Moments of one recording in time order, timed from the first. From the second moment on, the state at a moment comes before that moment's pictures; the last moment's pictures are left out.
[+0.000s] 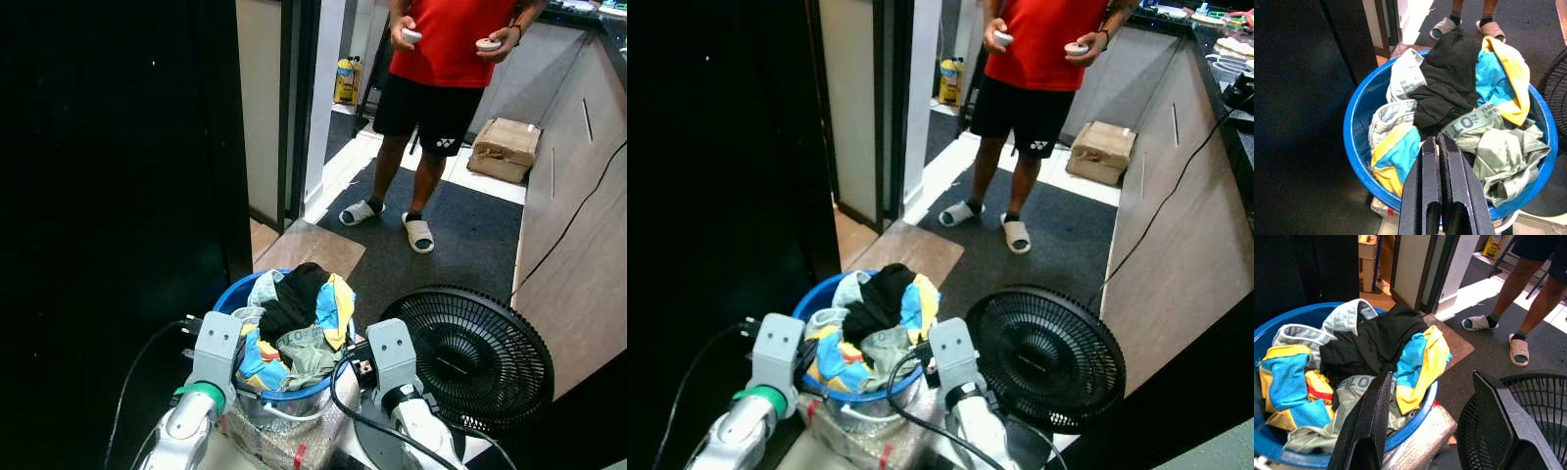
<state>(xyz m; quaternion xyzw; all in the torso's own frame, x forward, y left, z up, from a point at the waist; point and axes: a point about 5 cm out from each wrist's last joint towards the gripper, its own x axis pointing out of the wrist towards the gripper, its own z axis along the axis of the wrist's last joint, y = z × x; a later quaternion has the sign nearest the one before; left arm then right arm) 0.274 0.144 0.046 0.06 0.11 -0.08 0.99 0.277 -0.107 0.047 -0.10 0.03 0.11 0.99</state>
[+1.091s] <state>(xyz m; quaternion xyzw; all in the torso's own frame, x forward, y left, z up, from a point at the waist) 0.279 0.143 0.052 0.06 0.10 -0.08 0.99 0.279 -0.102 0.049 -0.09 0.02 0.11 0.99</state>
